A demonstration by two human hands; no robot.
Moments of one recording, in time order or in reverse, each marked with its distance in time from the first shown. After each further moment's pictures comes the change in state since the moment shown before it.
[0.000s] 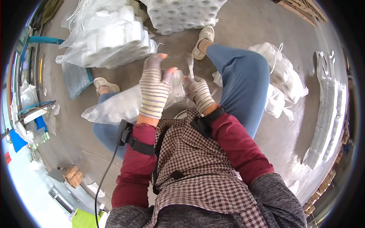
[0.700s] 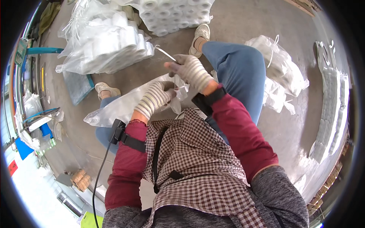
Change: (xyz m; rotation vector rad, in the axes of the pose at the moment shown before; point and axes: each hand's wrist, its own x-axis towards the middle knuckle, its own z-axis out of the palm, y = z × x) left_hand -0.027 -0.027 0.007 -0.292 -0.792 -0.714; right_hand 0.004 -0.091 0.015 -0.524 -0.266 -0.143
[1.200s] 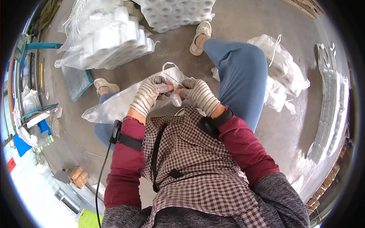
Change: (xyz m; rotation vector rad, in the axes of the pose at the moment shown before) left_hand -0.014 0.008 -0.014 -0.492 0.015 -0.180; right_hand -0.051 0.063 0.006 0.091 -0.128 0.112
